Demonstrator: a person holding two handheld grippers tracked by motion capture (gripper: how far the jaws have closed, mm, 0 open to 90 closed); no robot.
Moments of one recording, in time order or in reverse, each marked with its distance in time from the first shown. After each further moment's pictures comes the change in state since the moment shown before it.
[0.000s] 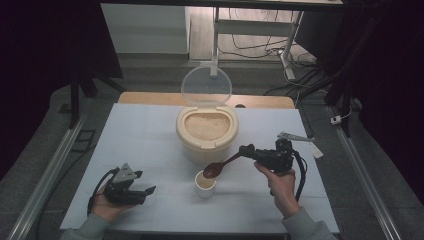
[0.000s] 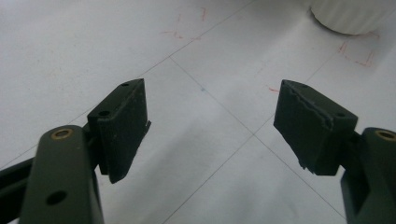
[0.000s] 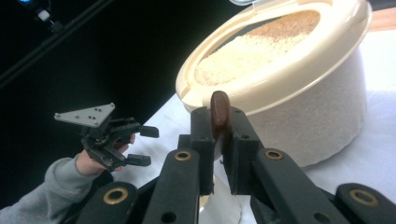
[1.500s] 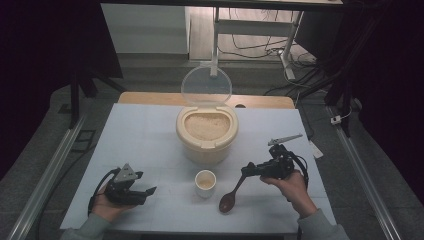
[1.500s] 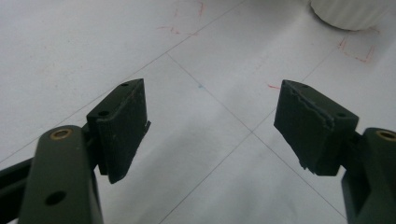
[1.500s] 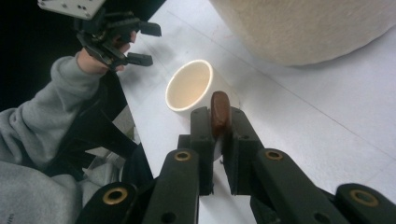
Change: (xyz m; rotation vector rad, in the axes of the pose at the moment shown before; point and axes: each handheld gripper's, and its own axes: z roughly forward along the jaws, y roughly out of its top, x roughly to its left) left arm 0.000 0.000 0.002 0.015 -0.010 -0.001; right arm -0.018 -0.009 0.005 0.452 0.055 -0.018
